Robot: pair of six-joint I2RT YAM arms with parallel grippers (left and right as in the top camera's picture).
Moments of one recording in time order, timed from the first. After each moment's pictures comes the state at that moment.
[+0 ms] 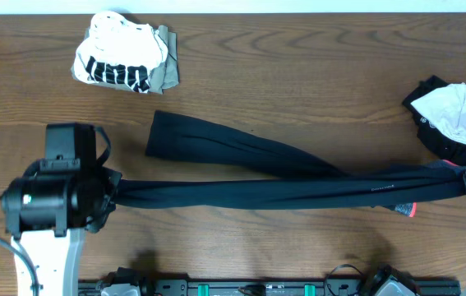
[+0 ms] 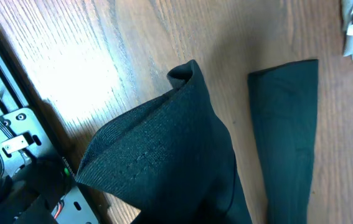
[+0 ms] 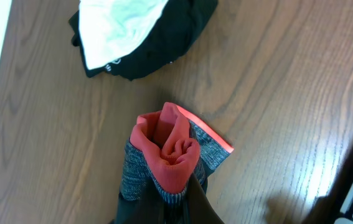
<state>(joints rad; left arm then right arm) 0.04 1.06 1.25 -1.49 -0.14 -1.16 -0.64 1.01 1.18 -1.18 -0.01 0.71</state>
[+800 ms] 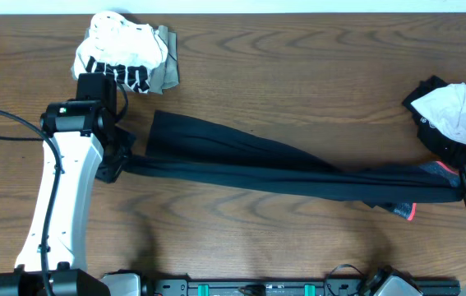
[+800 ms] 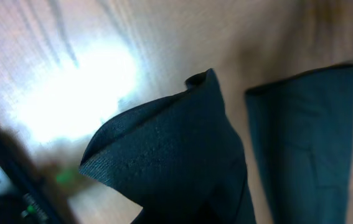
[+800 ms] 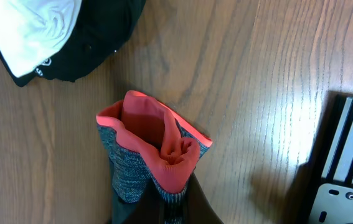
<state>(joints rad) 0.04 1.46 1.28 -1.29 -0.14 -1.09 -0.64 1.20 1.18 -1.23 0.07 0.85</state>
